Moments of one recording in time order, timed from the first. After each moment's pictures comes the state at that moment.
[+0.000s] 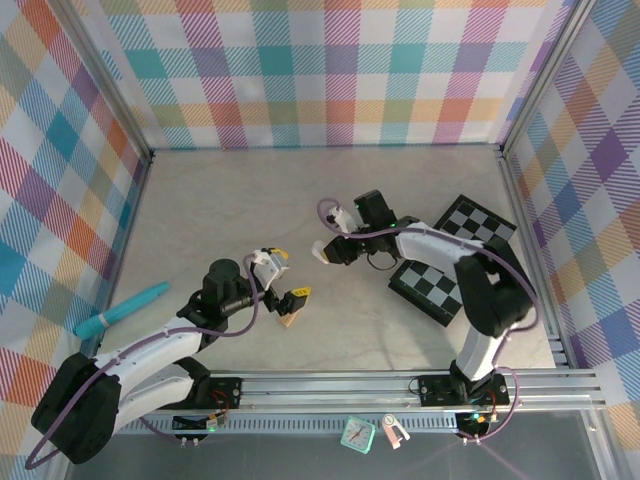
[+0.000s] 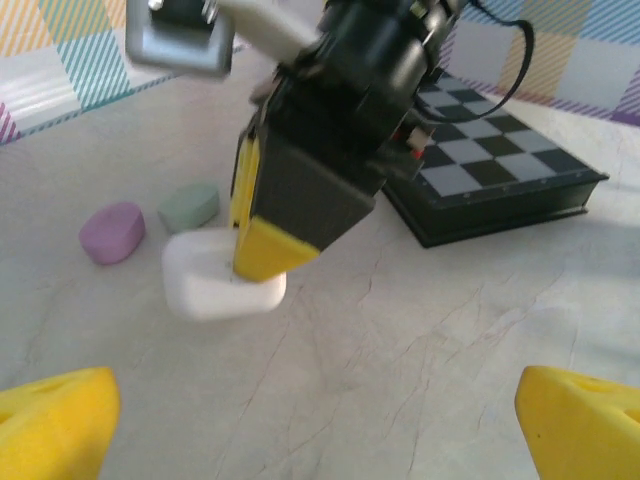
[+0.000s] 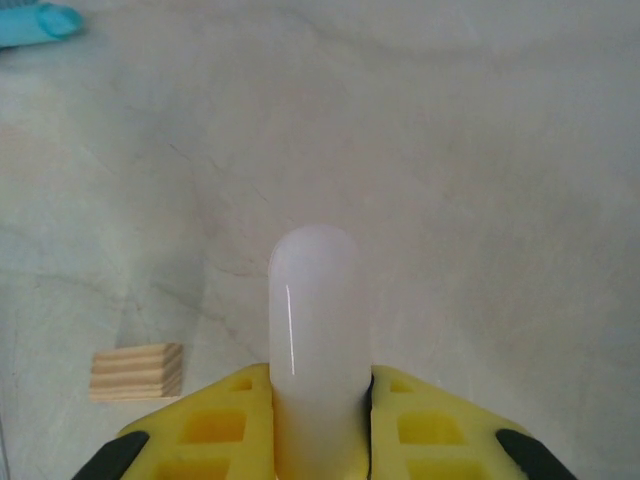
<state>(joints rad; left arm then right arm) -0.57 0.99 0.30 0.39 0.40 0.13 0.58 1.78 1.11 -0.26 -0.57 0.02</state>
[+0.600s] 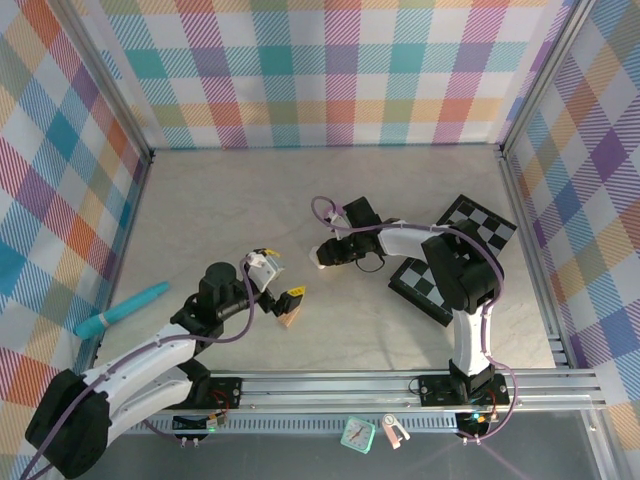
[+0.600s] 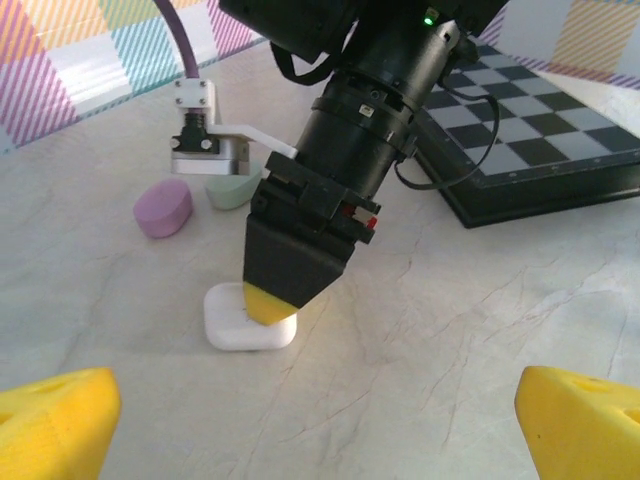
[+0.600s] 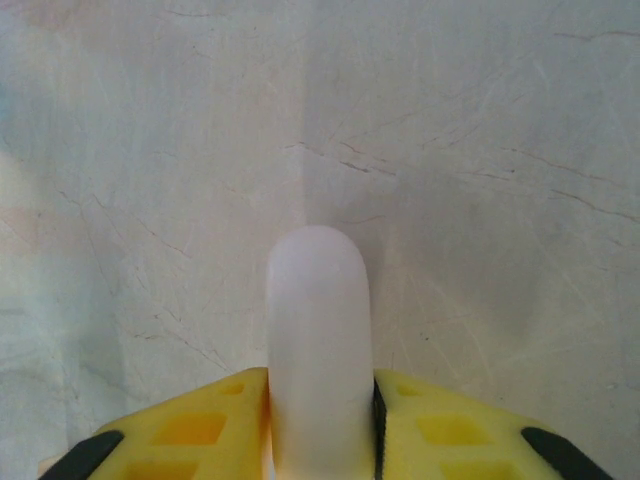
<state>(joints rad) -0.57 0.87 0.30 0.27 0.29 0.16 0.58 1.98 1.18 -0.19 -0.54 0.26</state>
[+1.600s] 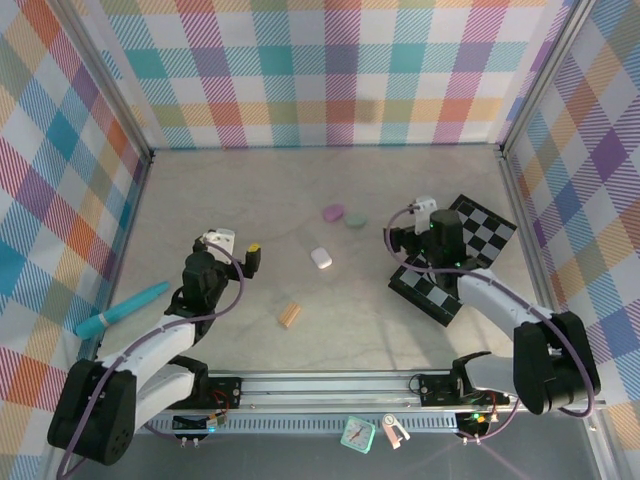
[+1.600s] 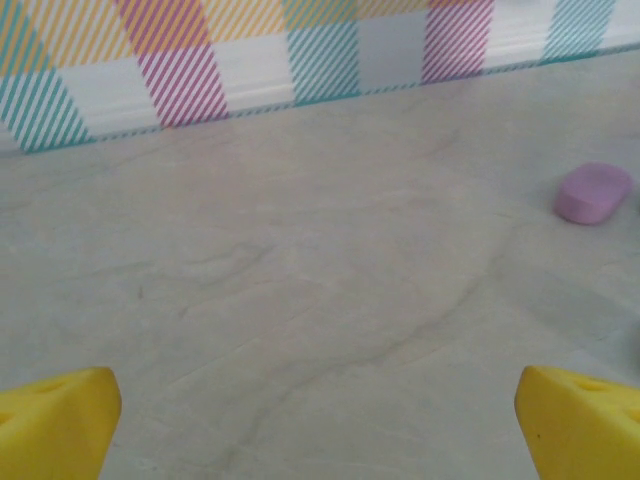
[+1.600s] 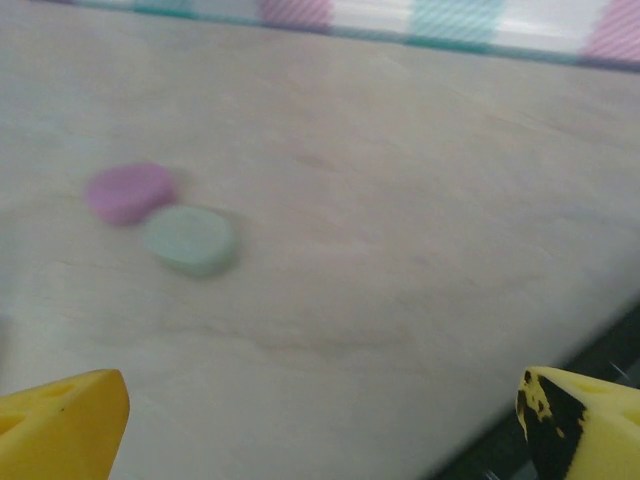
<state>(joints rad) -0.26 1.03 0.26 0.47 -0.11 0.05 0.28 1.24 0.58 0.16 0.00 0.00</state>
